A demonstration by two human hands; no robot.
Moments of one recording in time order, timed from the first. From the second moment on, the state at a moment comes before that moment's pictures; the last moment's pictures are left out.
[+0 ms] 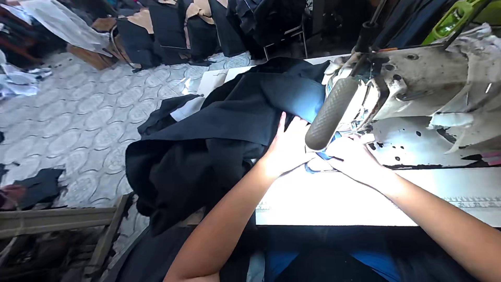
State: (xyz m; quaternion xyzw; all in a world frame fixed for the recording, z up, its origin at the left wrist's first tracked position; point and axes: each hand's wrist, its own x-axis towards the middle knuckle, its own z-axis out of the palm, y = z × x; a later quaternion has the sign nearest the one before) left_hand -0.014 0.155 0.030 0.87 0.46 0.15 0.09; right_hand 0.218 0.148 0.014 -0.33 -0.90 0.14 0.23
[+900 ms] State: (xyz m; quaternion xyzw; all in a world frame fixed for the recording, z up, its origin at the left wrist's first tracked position) left_hand -0.014 0.096 0.041 0.71 0.52 0.38 0.27; right_hand 0.197 0.154 0.026 -0.28 -0.86 0.34 0.26
